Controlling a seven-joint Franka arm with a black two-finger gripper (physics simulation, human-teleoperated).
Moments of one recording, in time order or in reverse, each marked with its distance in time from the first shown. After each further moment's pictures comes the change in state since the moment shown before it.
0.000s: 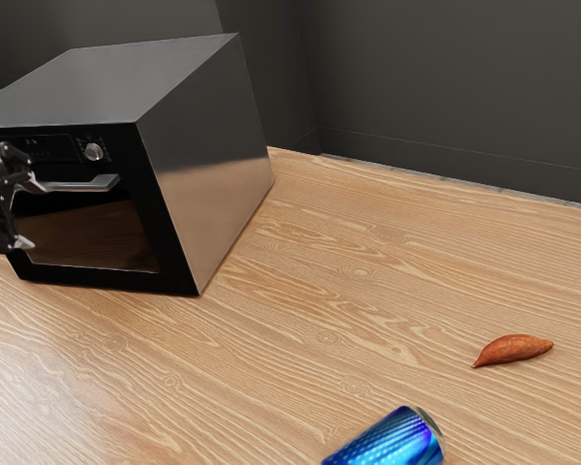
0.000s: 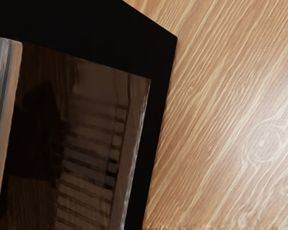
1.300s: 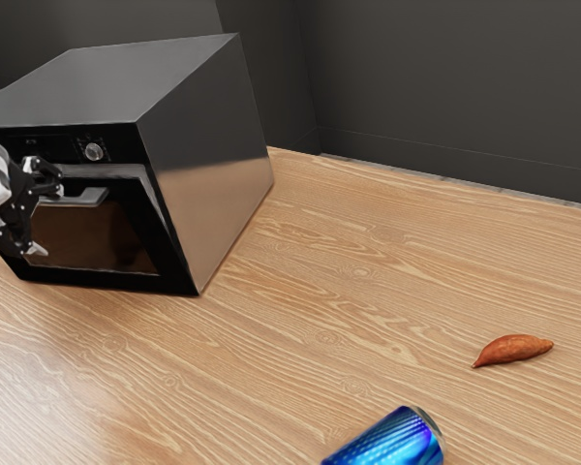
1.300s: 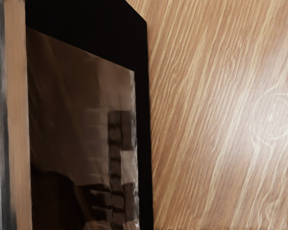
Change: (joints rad) arm -0.172 0.004 0.191 0.009 0.025 -0.024 0.244
